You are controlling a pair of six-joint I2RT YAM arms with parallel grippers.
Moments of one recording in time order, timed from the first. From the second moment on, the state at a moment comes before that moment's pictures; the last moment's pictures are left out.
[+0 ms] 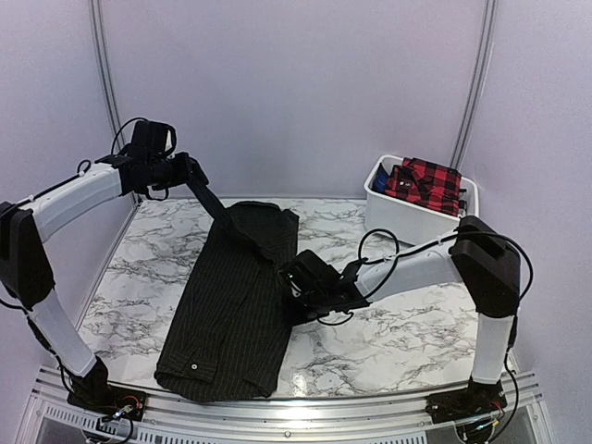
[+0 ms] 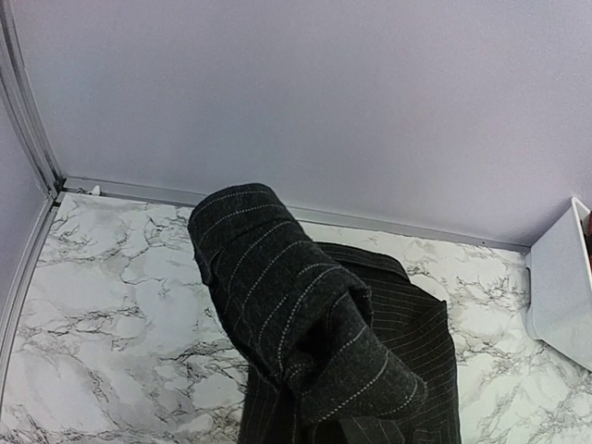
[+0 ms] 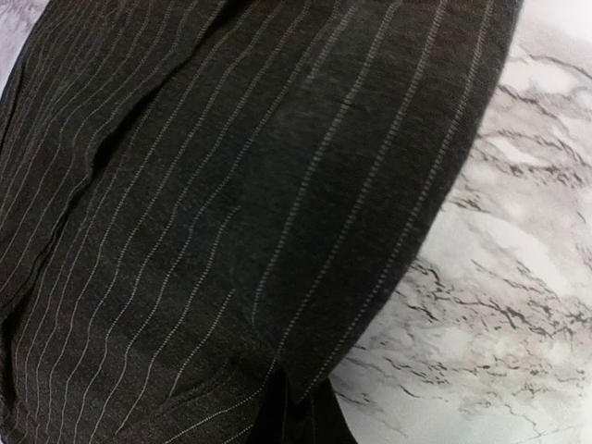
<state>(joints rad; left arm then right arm) -0.33 1.66 1.50 -0.35 -0.15 -0.39 1.02 1.97 1.18 -0.17 0.04 0.61</state>
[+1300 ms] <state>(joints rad) -0.36 1.77 1.53 -0.36 -0.04 -0.43 1.25 1.73 1.06 -0.58 0.26 0.69</state>
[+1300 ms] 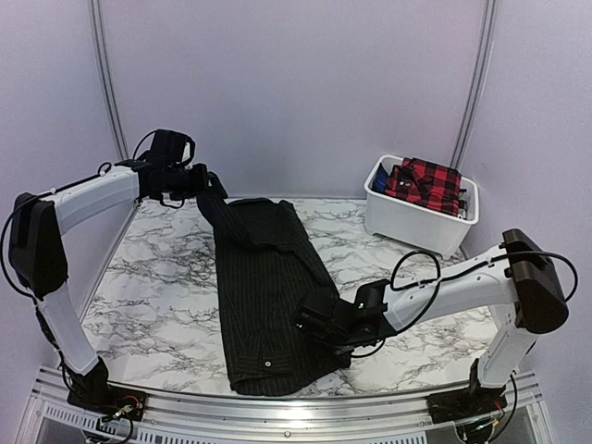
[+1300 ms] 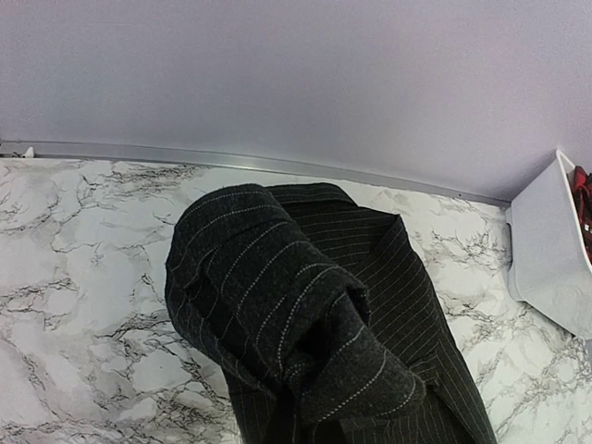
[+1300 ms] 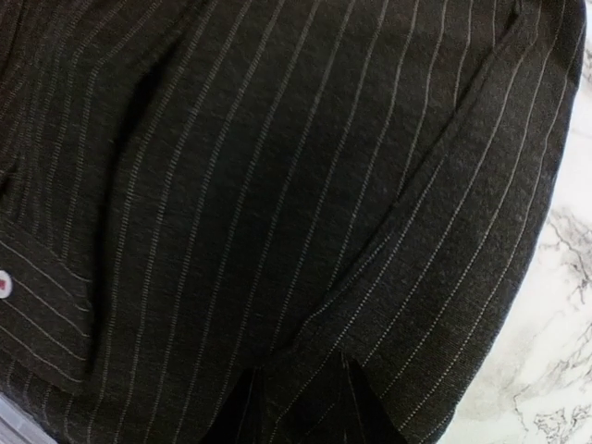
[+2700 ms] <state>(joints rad) -0.36 1.83 1.58 -0.35 -0.02 -0.43 1.31 1.79 1.06 -0.62 0.34 0.82</state>
